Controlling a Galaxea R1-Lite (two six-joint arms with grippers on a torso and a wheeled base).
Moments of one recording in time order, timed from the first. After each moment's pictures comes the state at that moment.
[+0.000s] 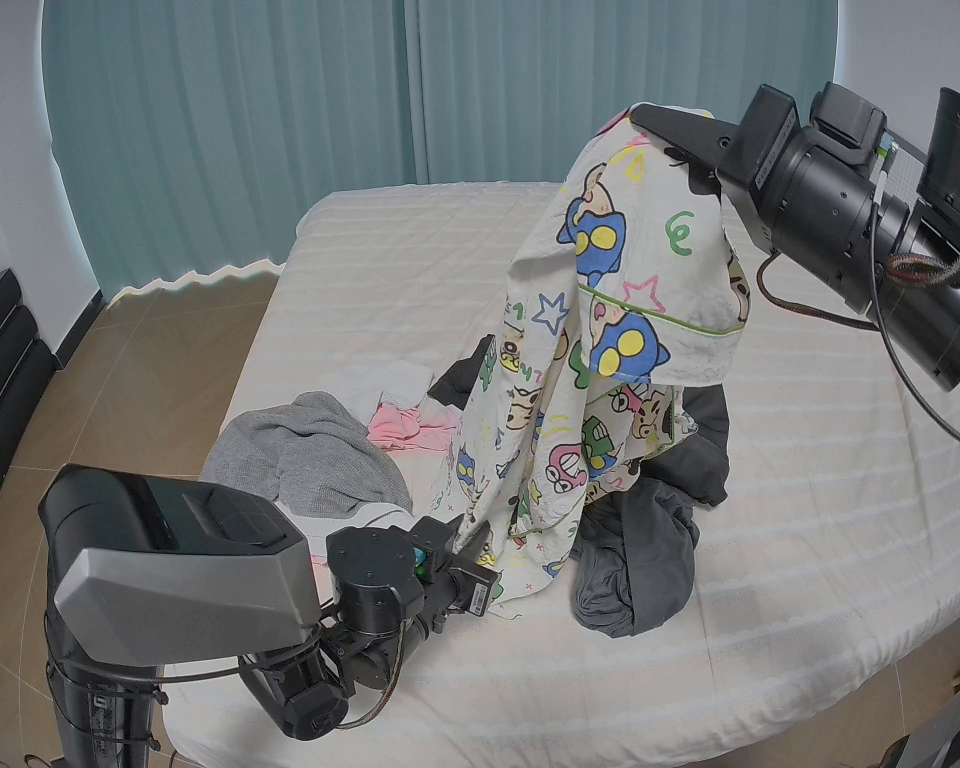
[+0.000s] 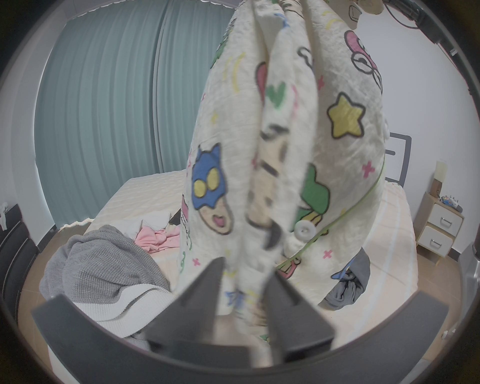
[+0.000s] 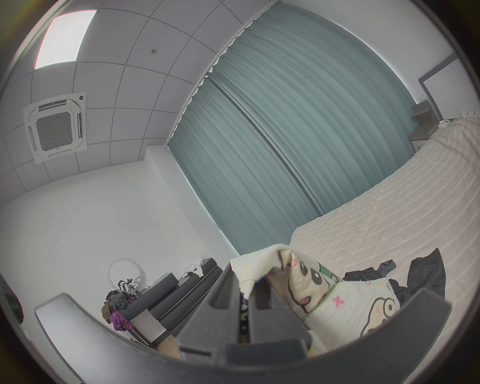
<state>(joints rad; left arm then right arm) -0.72 2.30 -0.59 -1.55 0.29 0.07 0.75 1.53 -1.13 -0.67 -0.07 0.44</state>
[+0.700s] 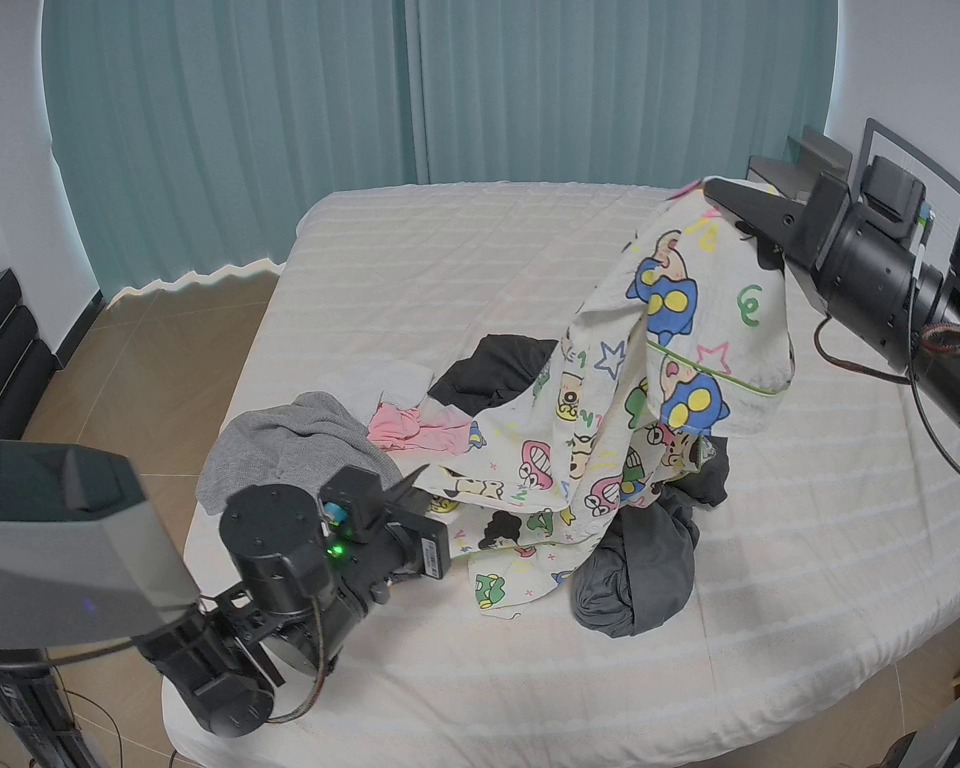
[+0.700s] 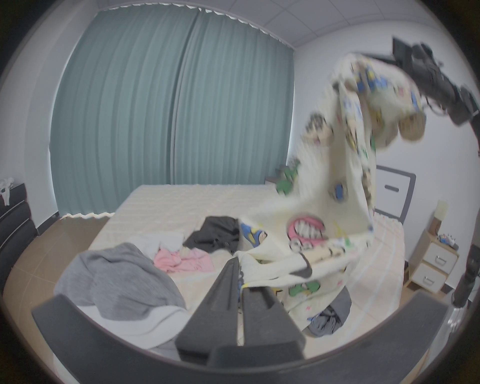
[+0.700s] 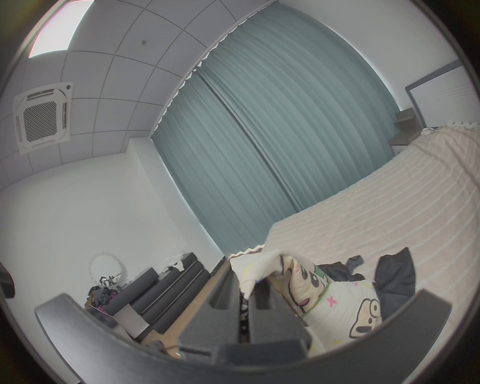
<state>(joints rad) -0.70 2.04 -0.46 -1.55 0.29 -0.03 0.64 1.43 -0.95 -0.67 -0.05 0.44</state>
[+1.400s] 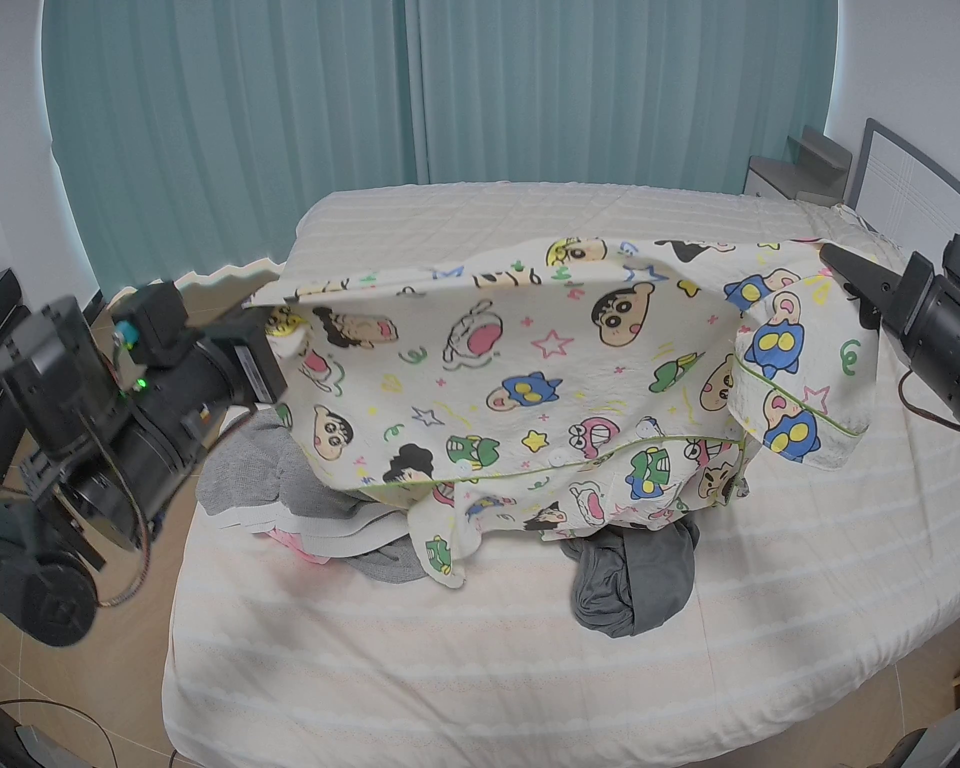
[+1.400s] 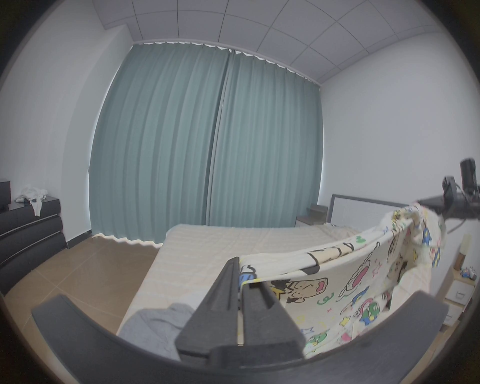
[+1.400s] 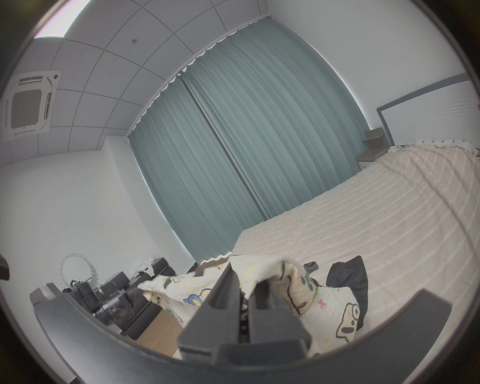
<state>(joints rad) -0.49 1.54 -0.60 -1.13 0.29 -0.02 0.40 1.25 -0.74 -0.67 -0.02 0.43</state>
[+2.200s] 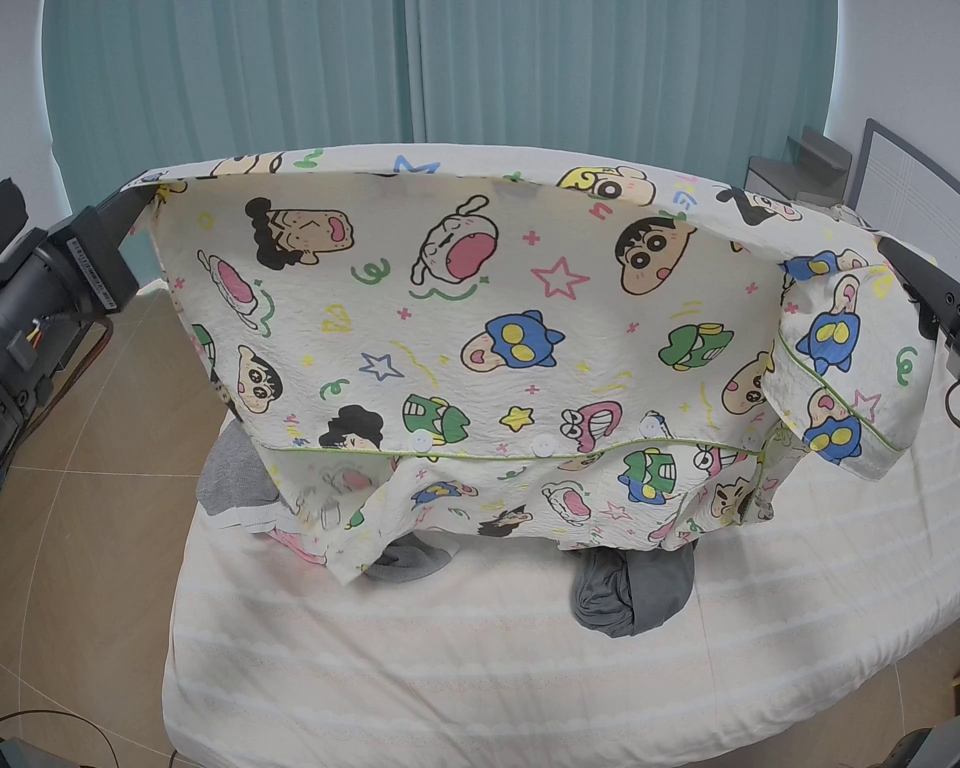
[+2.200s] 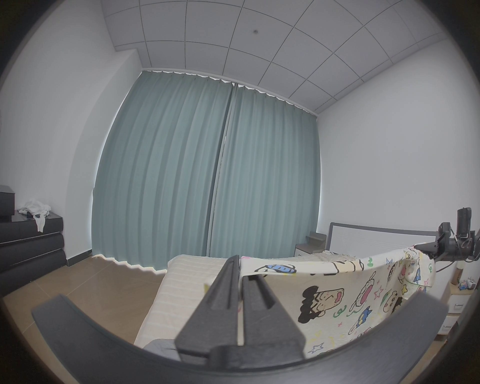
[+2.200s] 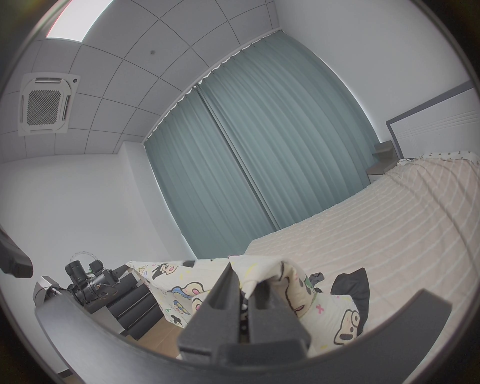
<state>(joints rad) -0.48 1.20 -0.73 -0.84 0.30 0.02 0.40 1.08 -0.67 -0.67 0.00 0.39</state>
